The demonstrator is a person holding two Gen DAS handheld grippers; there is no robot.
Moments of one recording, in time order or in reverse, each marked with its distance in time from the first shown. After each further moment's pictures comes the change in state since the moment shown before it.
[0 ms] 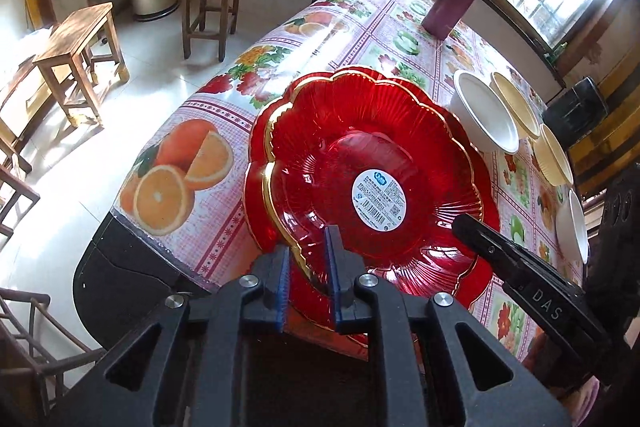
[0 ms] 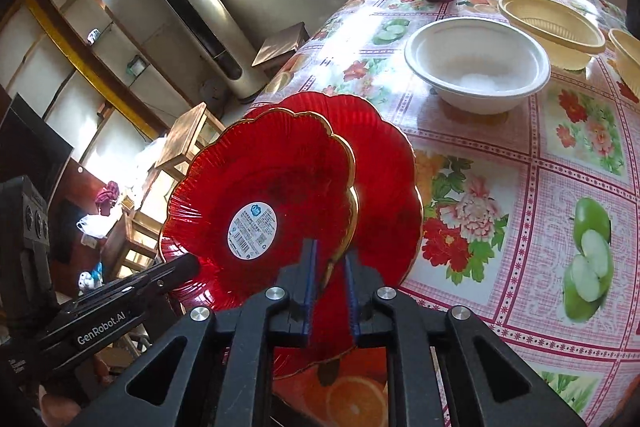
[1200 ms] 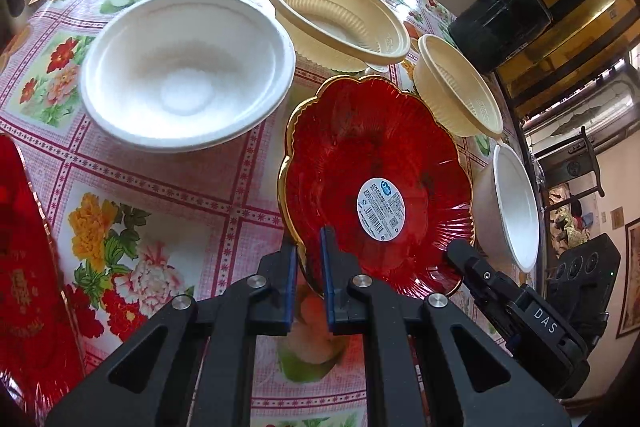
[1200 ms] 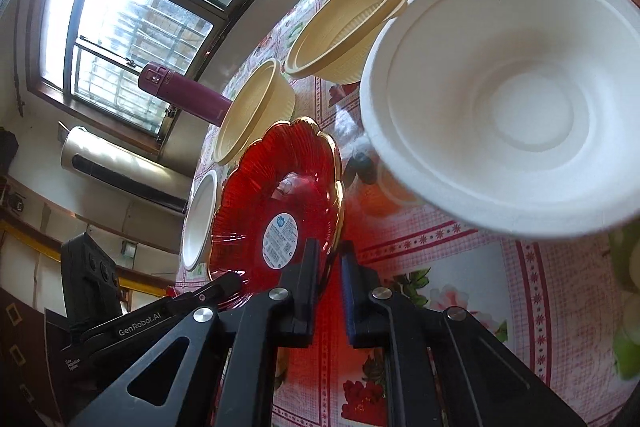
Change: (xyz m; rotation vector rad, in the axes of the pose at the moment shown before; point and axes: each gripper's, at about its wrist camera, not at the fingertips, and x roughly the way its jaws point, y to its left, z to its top) left arm 0.097 -0.250 0.019 0.233 0.197 -0.232; right arm -0.104 -0.296 -0.032 0.624 -0.250 0.085
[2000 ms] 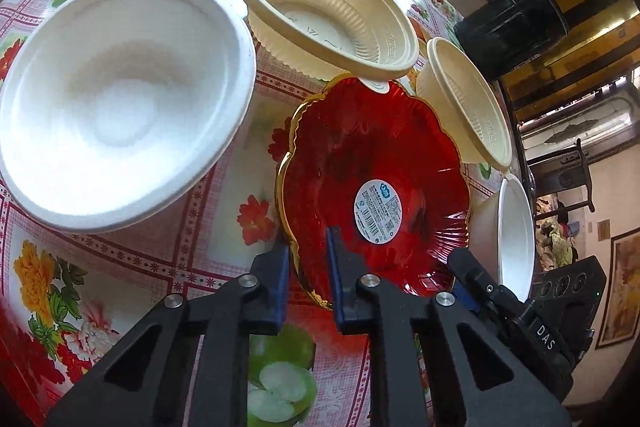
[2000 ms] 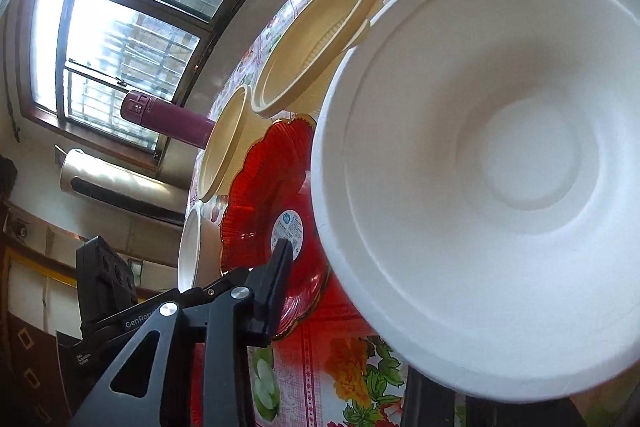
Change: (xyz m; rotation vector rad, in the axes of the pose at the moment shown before) left arm 0.043 -0.007 0.033 -0.056 0.072 -0.053; right arm 0.013 -0.028 0.030 0.084 -0.006 0.004
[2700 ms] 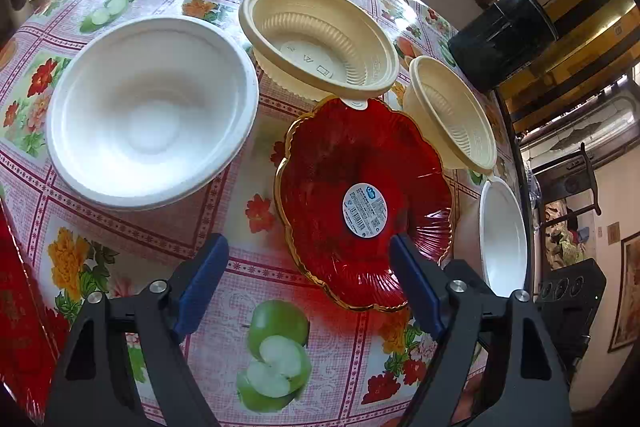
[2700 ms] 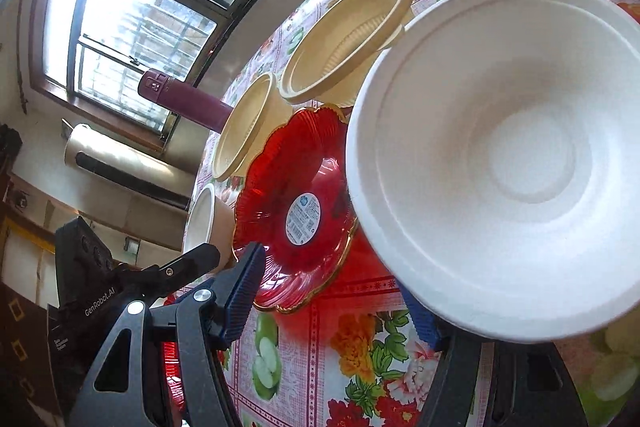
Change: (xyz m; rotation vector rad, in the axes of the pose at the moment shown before) left arm -0.028 -0.016 -0.011 0.010 -0.066 0.029; right arm -0.007 0.014 0.001 -0.086 0.019 0.006
